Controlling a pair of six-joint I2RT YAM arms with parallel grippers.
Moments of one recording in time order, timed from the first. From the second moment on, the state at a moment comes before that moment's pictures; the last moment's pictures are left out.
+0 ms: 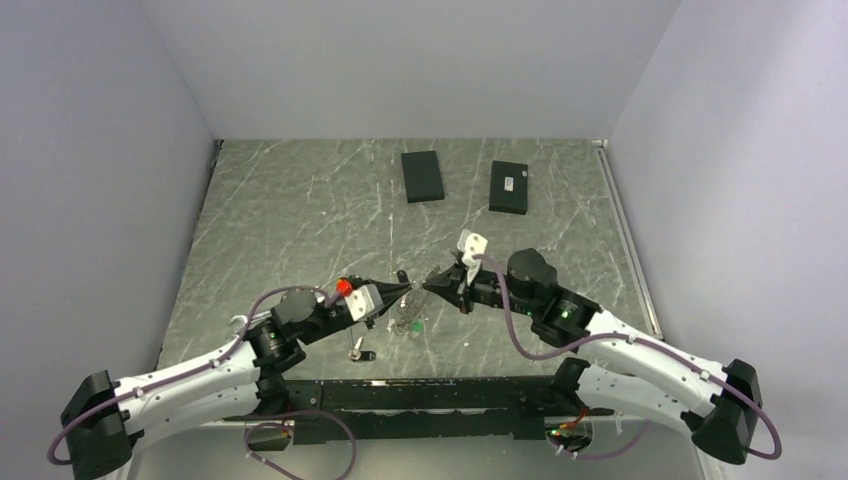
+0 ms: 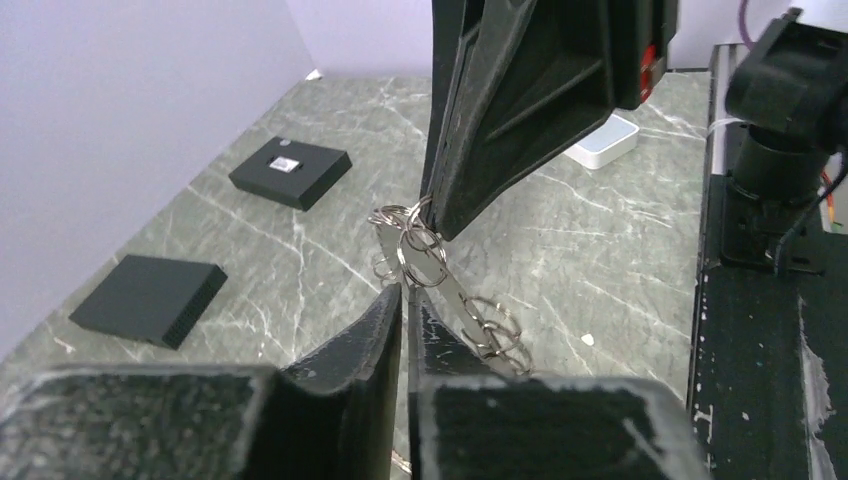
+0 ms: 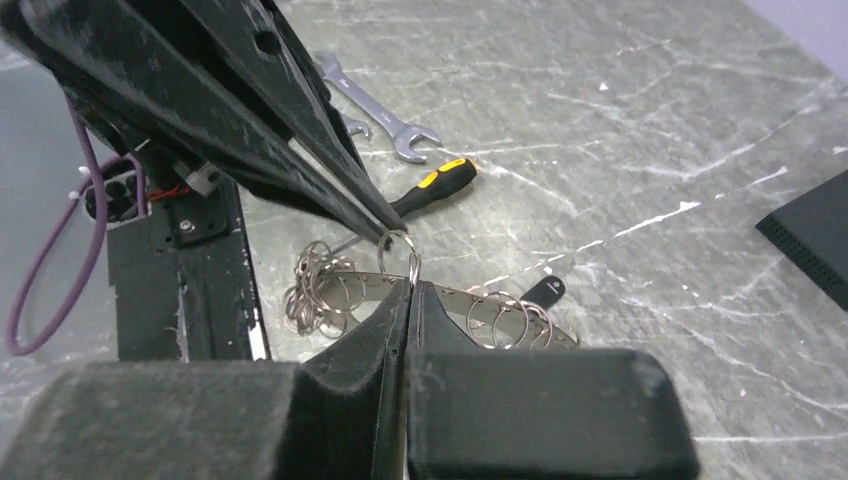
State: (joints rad) left arm -0.99 0.75 0.33 0.51 0.14 0.22; right arm 0.92 0.88 0.69 -0.01 -0.29 -0.01
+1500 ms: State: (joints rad) left arm -0.99 0.68 0.63 0.08 0.21 0.32; right arm 0.92 0.78 0.27 0.91 -0.61 -0.11
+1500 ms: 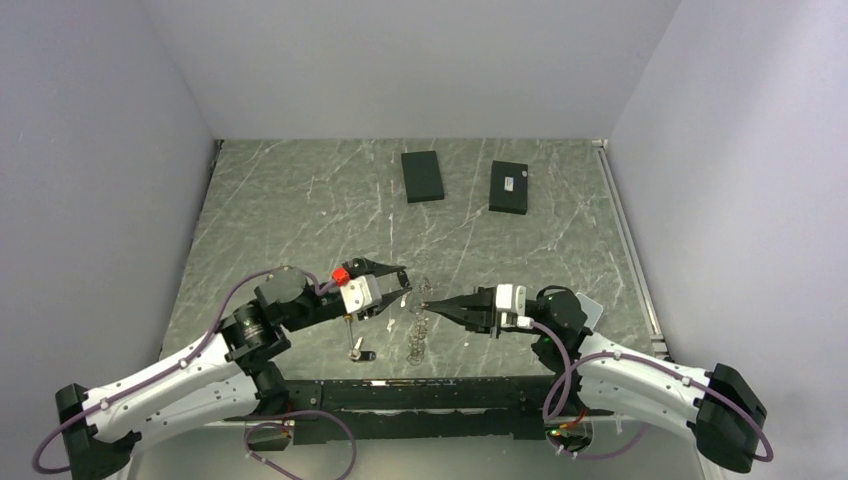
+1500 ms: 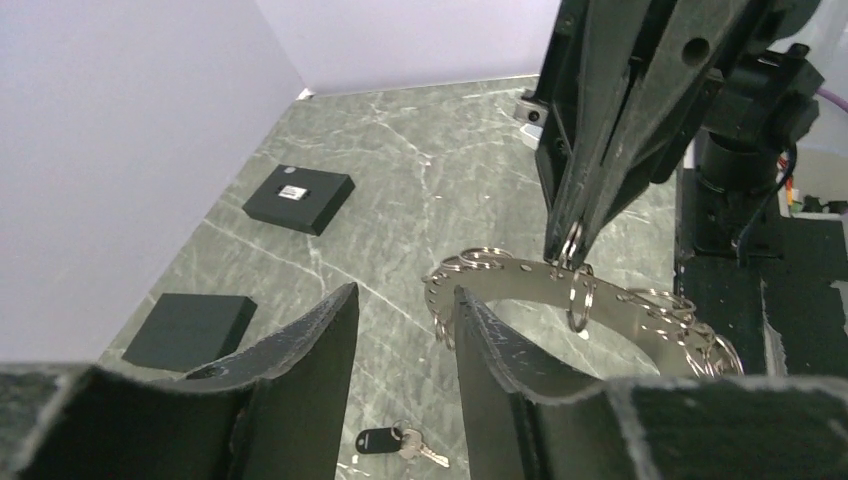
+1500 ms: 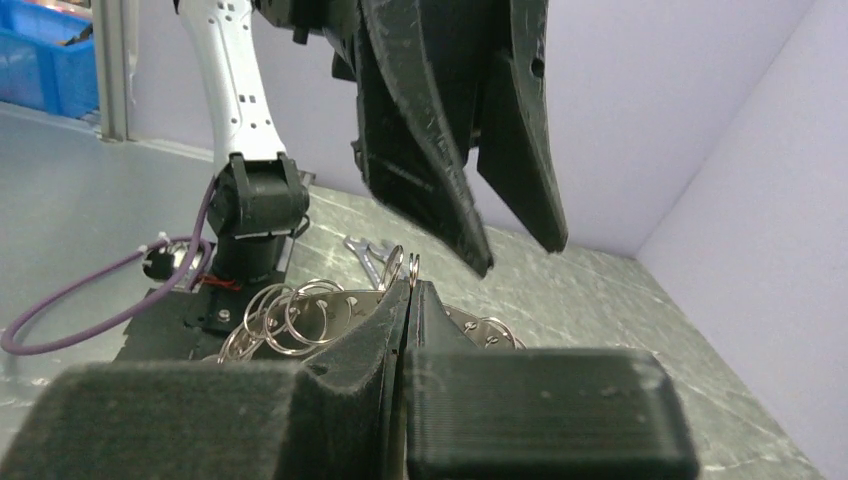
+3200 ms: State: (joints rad) left arm -0.99 0.75 0.63 0.16 0.52 0.24; right arm 0.92 0.78 0.27 1.00 -0.62 -0.06
